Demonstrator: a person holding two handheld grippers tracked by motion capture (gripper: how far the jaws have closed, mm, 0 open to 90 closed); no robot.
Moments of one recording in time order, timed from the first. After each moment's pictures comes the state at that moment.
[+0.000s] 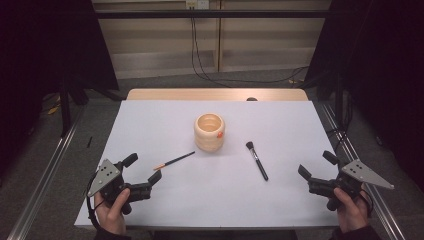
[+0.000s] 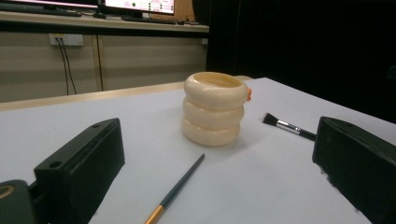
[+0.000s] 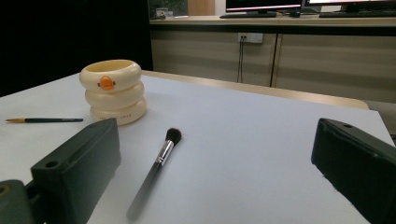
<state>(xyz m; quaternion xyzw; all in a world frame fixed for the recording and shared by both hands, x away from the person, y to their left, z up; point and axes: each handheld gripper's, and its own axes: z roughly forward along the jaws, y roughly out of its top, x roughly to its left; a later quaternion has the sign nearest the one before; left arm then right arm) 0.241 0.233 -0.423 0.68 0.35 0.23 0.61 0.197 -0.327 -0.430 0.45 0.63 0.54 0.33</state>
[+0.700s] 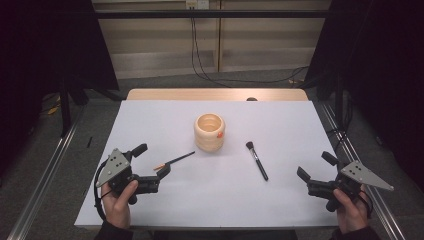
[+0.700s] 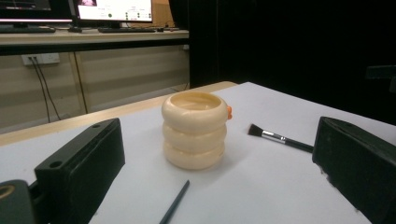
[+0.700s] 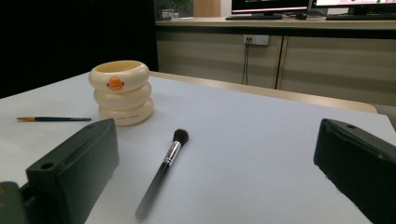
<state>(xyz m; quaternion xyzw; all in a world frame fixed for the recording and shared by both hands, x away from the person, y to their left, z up) 0.257 0.209 -0.400 0.70 0.30 0.22 0.61 0.194 -0.324 -0.429 0.44 0.63 0.55 0.33</state>
